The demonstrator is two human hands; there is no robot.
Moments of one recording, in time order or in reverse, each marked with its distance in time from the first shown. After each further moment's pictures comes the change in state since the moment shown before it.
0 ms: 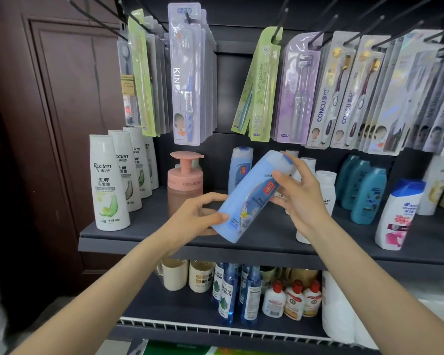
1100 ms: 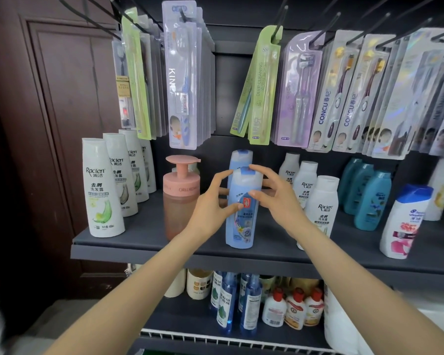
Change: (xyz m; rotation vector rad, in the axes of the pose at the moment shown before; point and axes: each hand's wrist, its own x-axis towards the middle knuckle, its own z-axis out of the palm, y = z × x) left_hand 0.071 -0.021 0.019 0.287 0.278 0.254; right_hand 0.033 0.034 -0.002 -0.587 -0.198 -0.167
